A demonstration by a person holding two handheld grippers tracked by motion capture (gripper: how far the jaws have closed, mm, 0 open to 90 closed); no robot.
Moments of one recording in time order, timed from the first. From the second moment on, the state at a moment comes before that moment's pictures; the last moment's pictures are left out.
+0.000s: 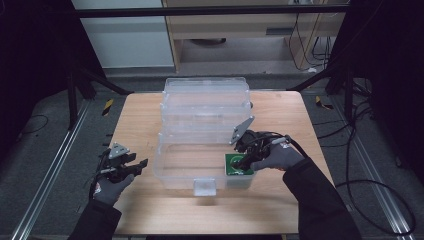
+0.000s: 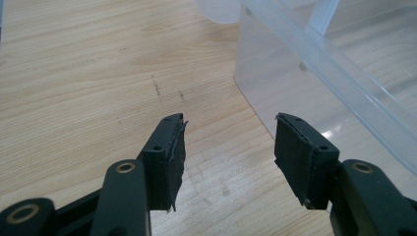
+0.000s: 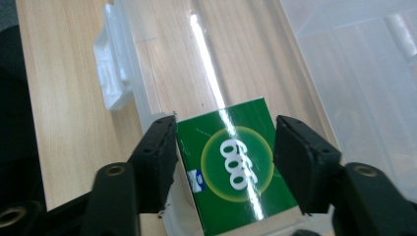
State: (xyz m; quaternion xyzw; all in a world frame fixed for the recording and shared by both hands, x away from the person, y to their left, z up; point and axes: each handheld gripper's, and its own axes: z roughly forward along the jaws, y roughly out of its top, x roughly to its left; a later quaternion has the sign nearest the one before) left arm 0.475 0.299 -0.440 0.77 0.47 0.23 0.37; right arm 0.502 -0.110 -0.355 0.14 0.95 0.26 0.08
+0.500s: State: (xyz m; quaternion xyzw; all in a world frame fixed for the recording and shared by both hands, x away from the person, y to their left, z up) left arm 0.476 0.300 -0.440 0.77 0.47 0.23 0.37; right arm 0.501 -0.094 -0.367 0.14 0.96 0.23 0.04
